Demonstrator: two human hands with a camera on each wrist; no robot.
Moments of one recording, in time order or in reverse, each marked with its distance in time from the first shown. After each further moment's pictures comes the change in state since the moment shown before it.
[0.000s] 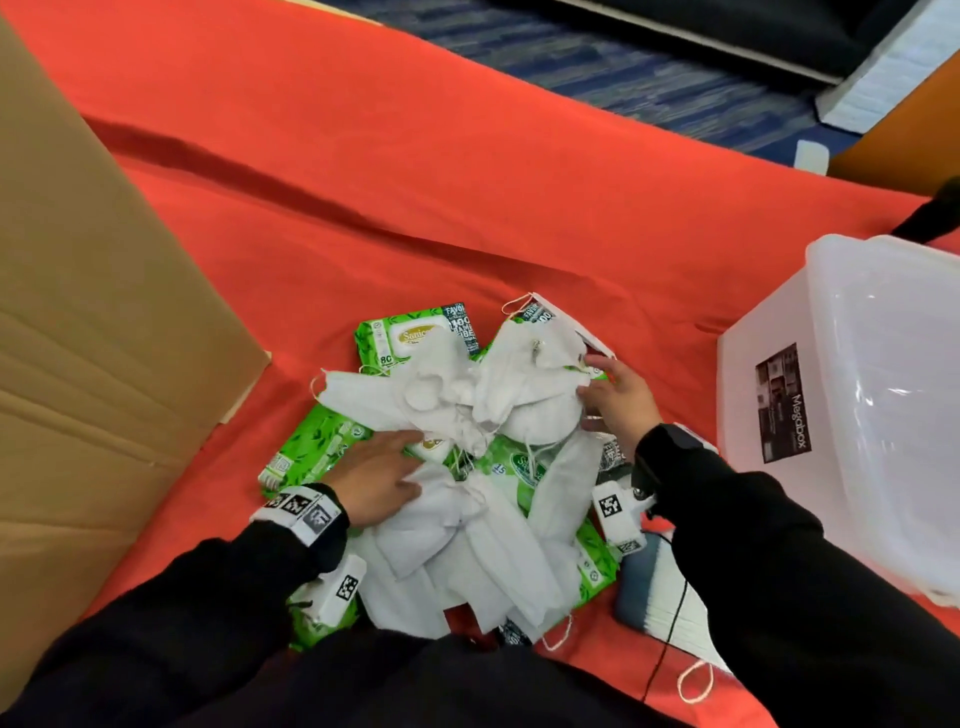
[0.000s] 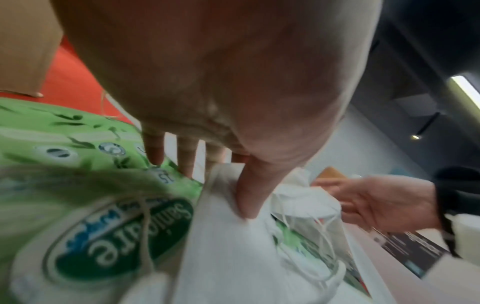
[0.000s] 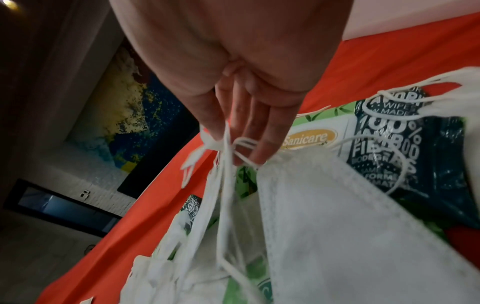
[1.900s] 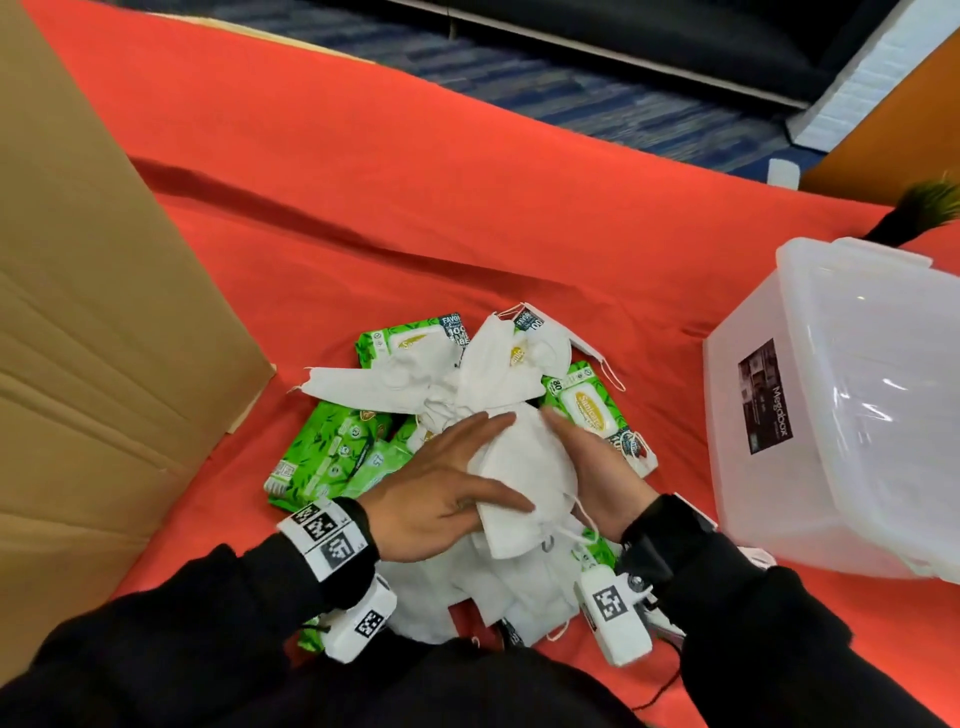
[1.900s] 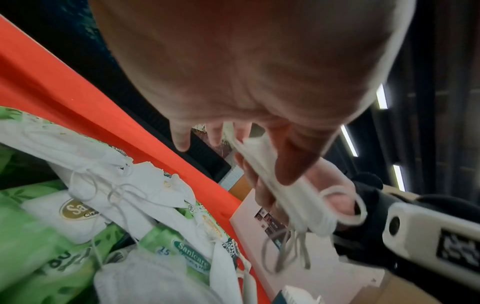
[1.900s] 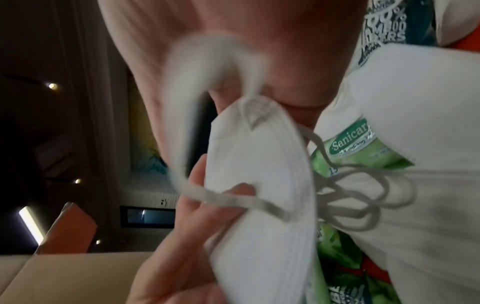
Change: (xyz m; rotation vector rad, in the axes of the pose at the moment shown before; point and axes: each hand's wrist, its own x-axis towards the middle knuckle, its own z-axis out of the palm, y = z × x) left_hand -0.058 0.093 -0.037 -0.234 0.253 0.547; right_hand -0.131 -0.022 0.032 0.509 -0.472 0.287
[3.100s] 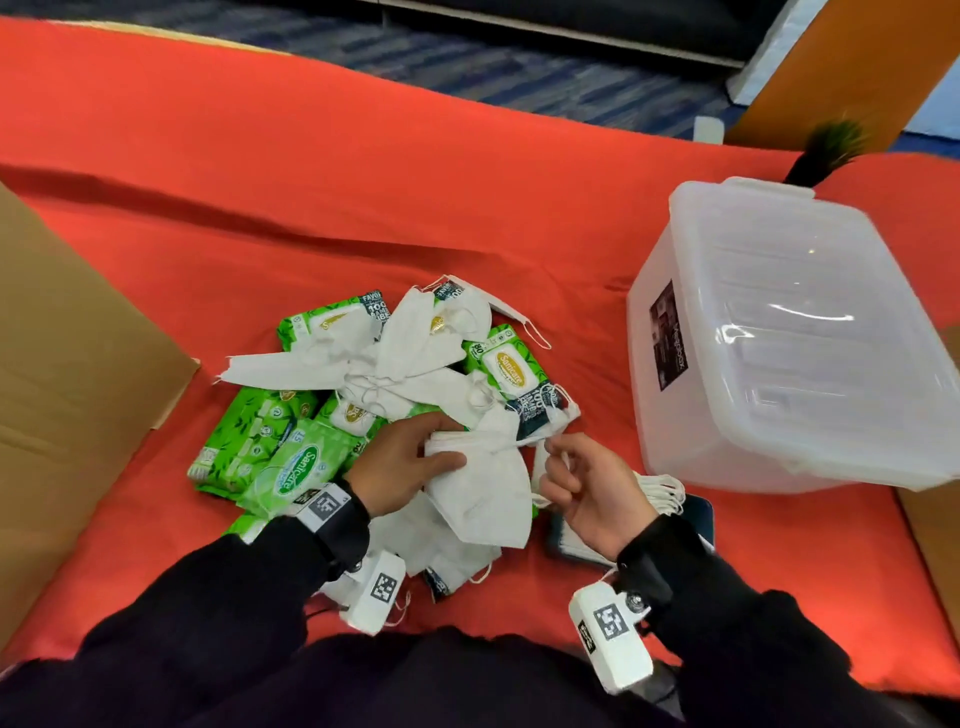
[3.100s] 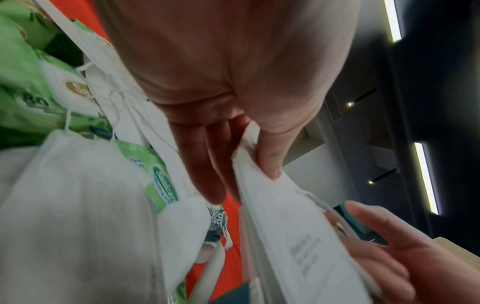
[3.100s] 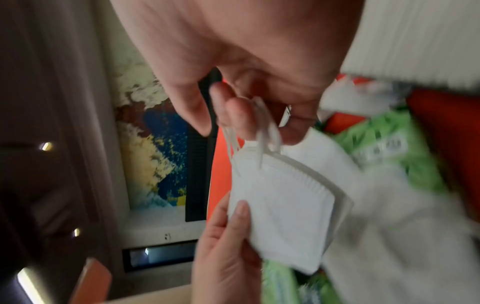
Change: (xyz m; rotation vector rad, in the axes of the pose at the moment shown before) left_hand 0.050 0.028 0.071 -0.415 0.224 -0.362; right_hand -0.086 0.036 -0.096 0.235 0.242 -0.130
